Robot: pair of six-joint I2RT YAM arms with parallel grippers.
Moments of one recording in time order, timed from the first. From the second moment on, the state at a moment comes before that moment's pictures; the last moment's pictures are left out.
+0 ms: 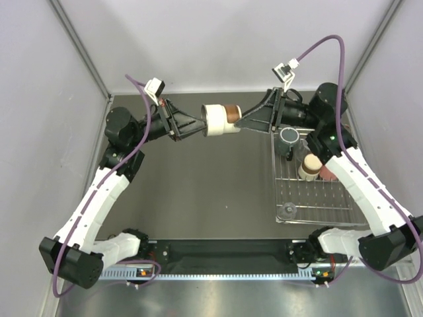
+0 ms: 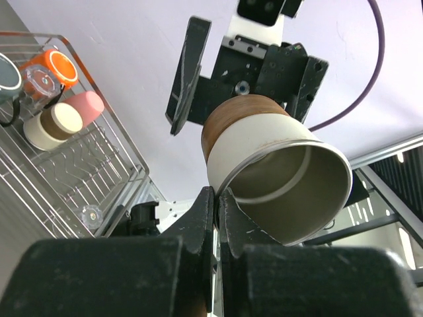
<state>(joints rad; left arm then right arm) -0.34 1.10 1.13 0.23 0.87 -1.31 0.44 1.21 1.33 0.03 -0.95 0.90</state>
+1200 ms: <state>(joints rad) -0.33 1.04 1.11 -0.17 0.79 -1.10 0.35 1.27 1.36 -0.06 -0.92 0.89</state>
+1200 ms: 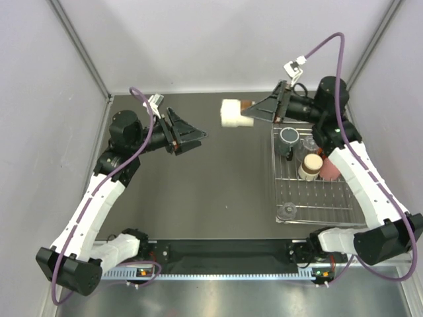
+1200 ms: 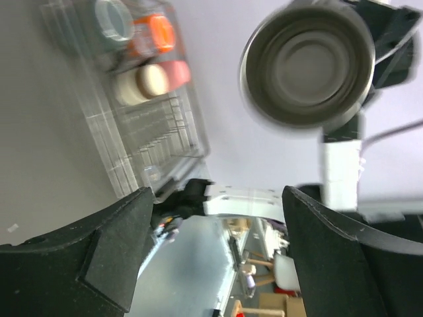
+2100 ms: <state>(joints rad) -0.31 1.17 1.22 -0.69 0.61 -0.85 0.18 1.39 1.48 -1.13 0.09 0.32</state>
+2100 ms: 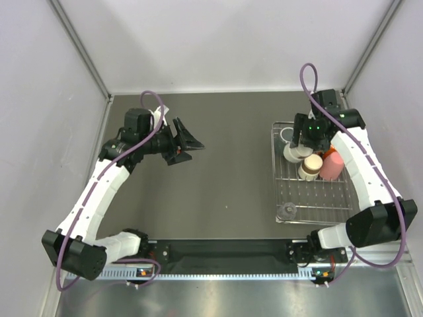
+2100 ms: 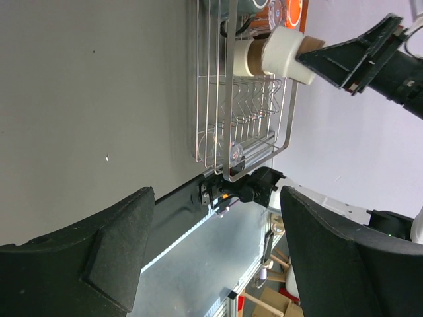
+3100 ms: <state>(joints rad) -0.31 1.17 1.22 -0.68 0.63 -0.85 0.29 1.53 1.28 -0.99 0.14 0.34</state>
